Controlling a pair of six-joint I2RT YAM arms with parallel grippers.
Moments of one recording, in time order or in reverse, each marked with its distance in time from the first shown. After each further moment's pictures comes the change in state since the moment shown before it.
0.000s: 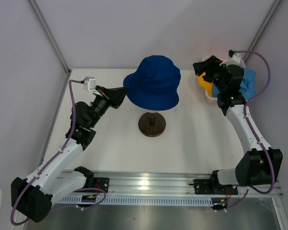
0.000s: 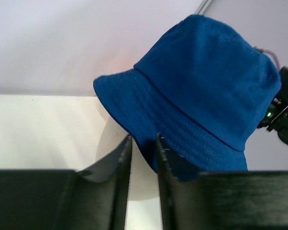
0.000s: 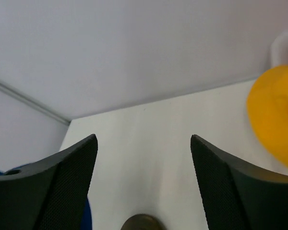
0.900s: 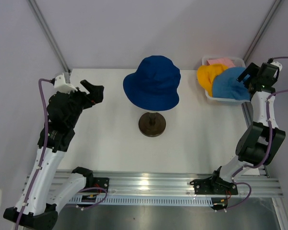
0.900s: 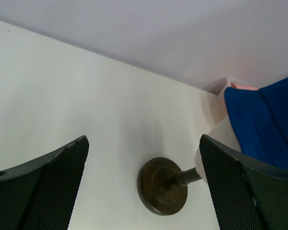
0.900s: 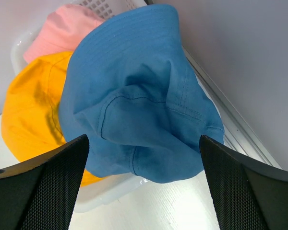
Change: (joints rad) left arm 0.189 -0.122 0.364 -0.841 -0.288 0.106; right arm -0.471 0.293 0.277 -0.425 0.232 -0.297
